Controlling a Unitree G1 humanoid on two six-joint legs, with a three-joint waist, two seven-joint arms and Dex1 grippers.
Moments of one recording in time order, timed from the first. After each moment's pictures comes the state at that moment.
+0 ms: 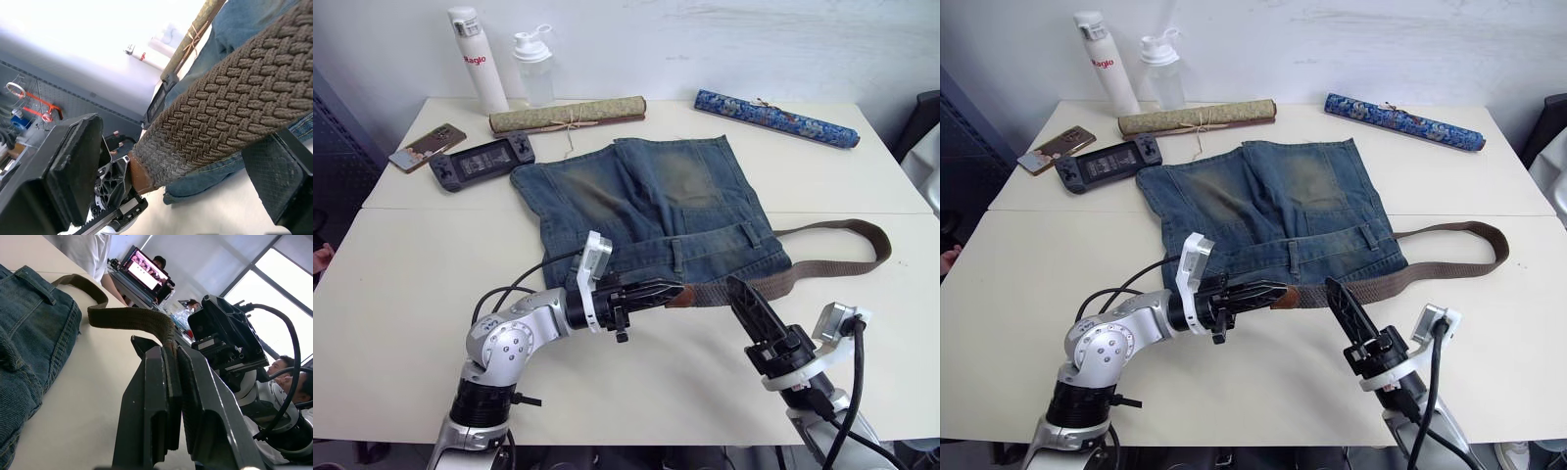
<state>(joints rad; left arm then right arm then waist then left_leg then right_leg) -0.34 0.25 -0.05 -0.30 -0.88 0.92 -0.70 0.40 -0.22 -0.16 -0.73 1.47 0.48 0.19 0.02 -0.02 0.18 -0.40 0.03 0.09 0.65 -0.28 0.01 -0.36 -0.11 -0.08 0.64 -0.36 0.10</state>
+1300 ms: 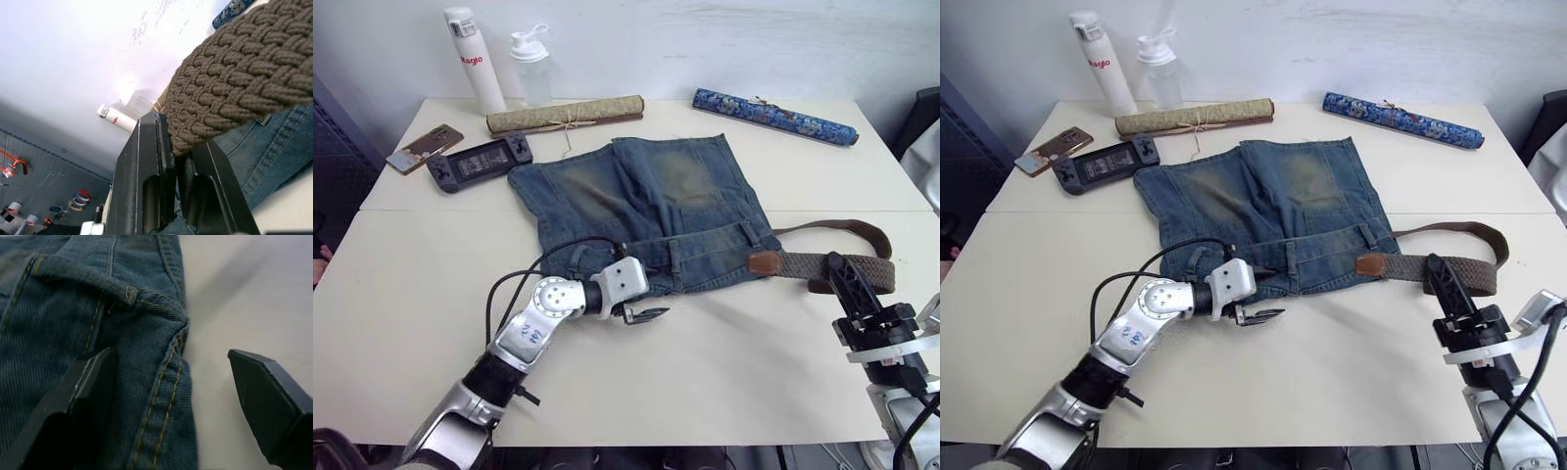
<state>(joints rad) -0.50 0.41 -0.46 0.05 0.03 0.10 -0.67 0.34 -0.39 -0.50 -0.59 1.70 0.41 0.16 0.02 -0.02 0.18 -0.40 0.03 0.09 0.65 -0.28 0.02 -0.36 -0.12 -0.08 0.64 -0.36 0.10</state>
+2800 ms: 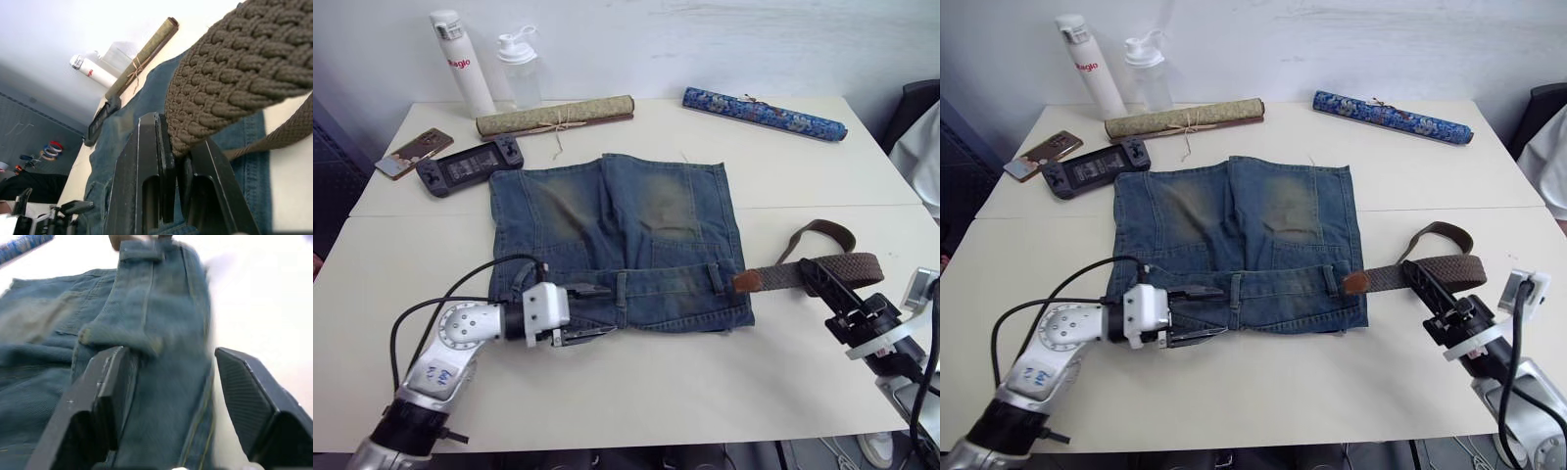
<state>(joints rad) -0.14 0.70 -0.12 -0.25 -0.47 0.07 -0.93 0.27 -0.61 -0.52 -0.50 1.67 0.58 0.14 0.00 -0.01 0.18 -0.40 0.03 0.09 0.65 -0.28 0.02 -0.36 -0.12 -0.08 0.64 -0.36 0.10</state>
